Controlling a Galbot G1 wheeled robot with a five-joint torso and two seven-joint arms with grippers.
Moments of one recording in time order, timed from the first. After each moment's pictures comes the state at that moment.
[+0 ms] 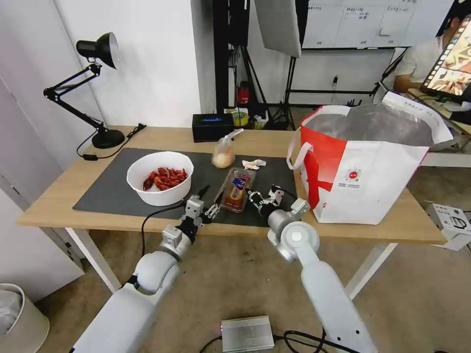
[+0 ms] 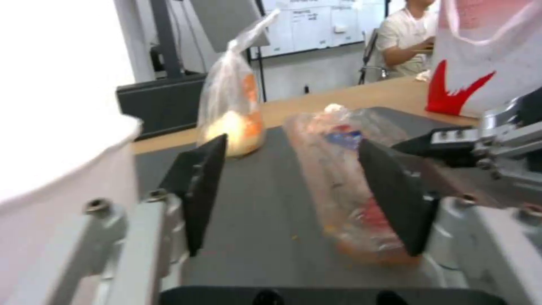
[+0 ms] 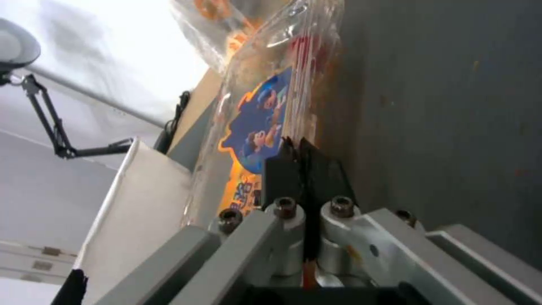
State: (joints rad) left arm 1.07 -1.15 -0.19 -1.76 -0.26 -0.05 0.03; right arm -0.89 1.41 0.20 1.65 1.23 -0.33 0.32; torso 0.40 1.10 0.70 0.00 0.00
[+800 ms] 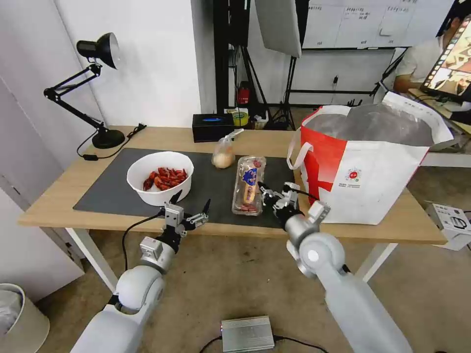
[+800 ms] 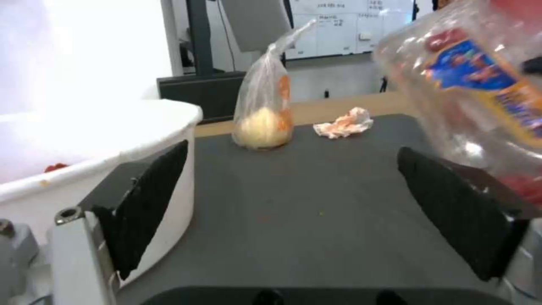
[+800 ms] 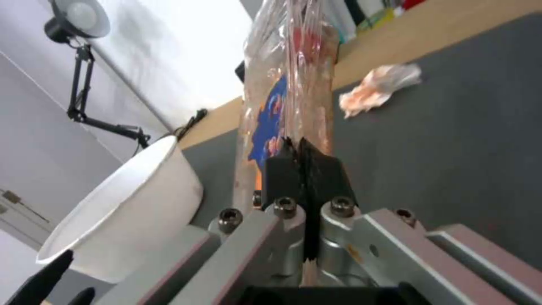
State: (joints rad) left arm 1.21 -1.19 -0.30 -1.85 -0.27 -0.05 0.04; right arm -1.04 1.20 0.21 1.92 0.96 -0.24 0.19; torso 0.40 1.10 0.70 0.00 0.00
